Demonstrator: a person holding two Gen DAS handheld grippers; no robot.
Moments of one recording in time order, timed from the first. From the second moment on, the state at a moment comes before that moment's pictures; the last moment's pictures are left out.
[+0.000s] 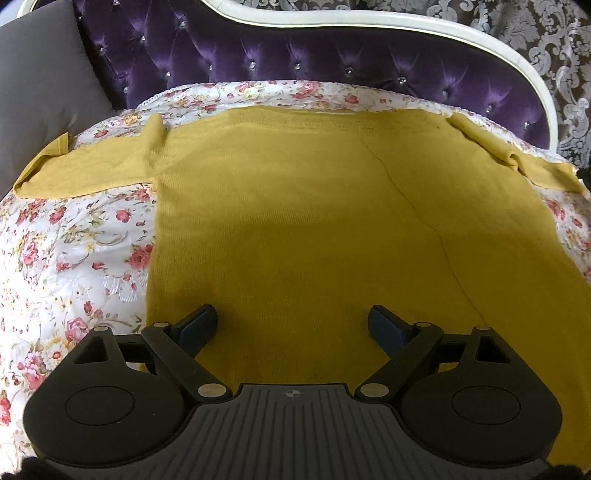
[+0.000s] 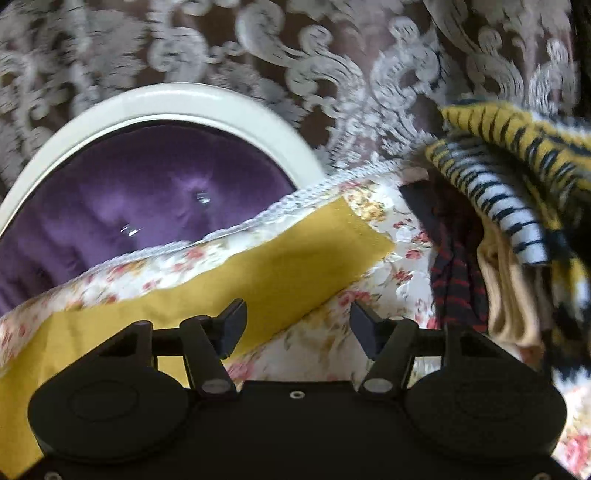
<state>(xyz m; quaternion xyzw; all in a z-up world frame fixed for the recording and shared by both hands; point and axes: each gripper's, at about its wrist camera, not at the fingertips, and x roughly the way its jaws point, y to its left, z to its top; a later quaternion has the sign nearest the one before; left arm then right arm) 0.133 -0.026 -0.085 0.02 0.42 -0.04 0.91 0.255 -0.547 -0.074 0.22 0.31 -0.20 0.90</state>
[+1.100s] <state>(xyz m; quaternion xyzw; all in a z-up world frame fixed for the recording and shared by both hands) 0.126 -0.023 -0.084 -0.01 0.40 -0.04 0.92 0.288 -0.380 0.098 0.13 0.20 0.03 0.97</state>
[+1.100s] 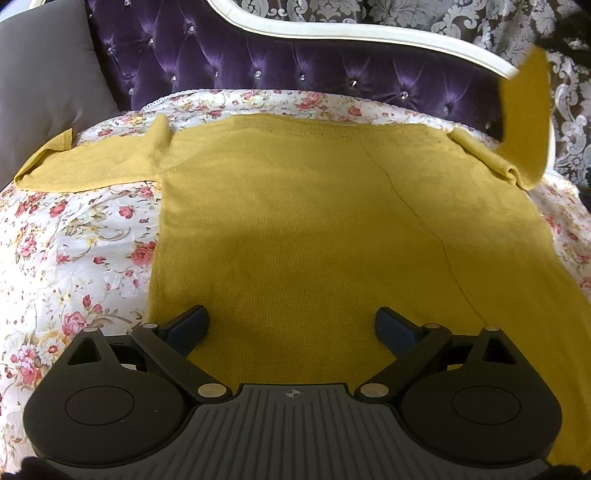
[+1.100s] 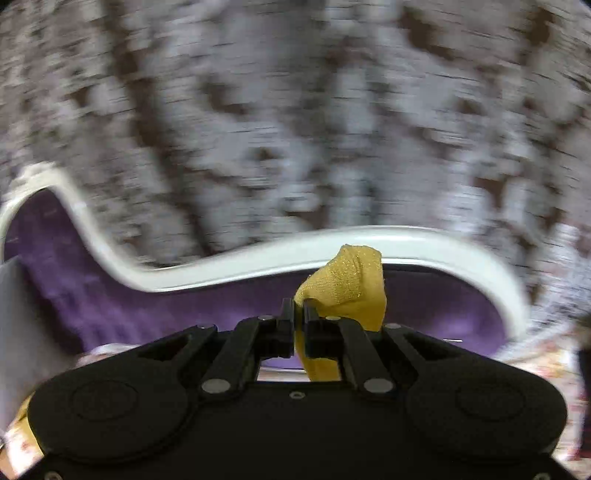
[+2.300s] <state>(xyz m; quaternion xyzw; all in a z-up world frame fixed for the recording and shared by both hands) 0.164 0.054 -0.045 -0.06 0.38 -0.03 0.92 0.227 -0.186 -0.072 0.03 0.34 0.09 0.93</state>
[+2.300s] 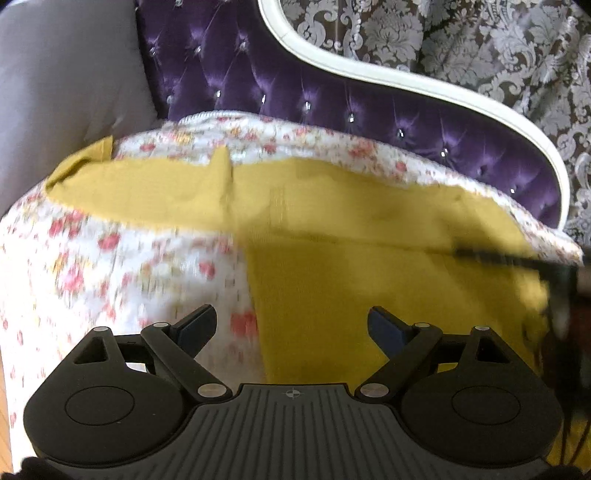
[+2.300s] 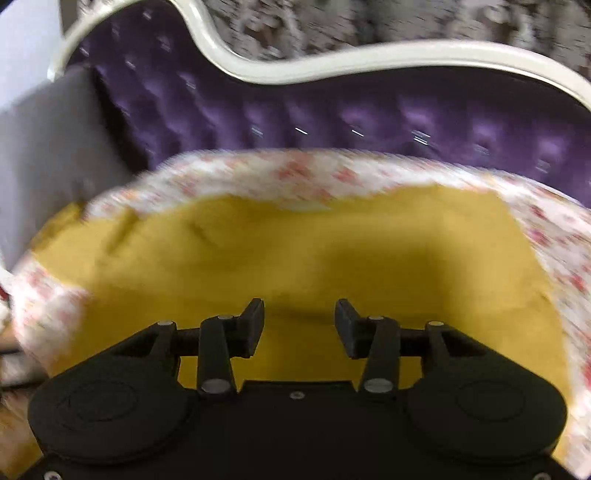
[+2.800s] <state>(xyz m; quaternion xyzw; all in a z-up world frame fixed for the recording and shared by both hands) 0.296 0.043 -0.060 0.00 0.38 -0.01 0.92 0.208 -0.194 -0.097 0.01 0.31 0.04 0.95</state>
